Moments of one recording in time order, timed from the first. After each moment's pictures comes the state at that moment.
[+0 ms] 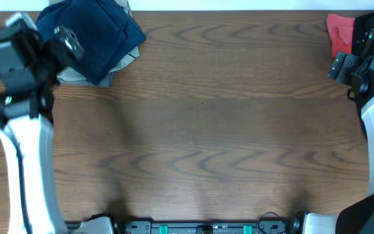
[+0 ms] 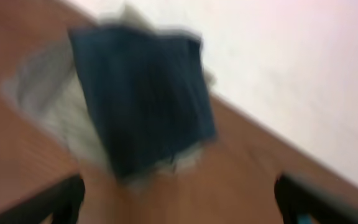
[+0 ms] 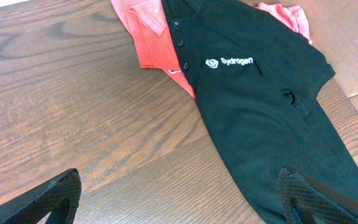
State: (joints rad) left arm 0.27 1.33 1.35 -0.61 0.20 -0.44; right arm -0.23 1.52 1.34 -0.65 0.27 0.09
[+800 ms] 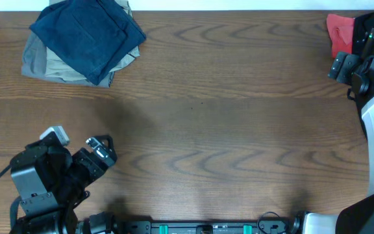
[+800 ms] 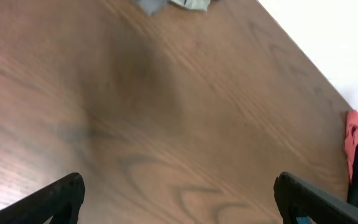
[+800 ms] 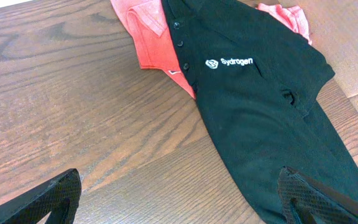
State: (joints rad) left arm 0.27 0.62 0.99 -1.18 0.31 -0.49; right arm -0.23 1.52 1.34 -0.65 0.27 0.09
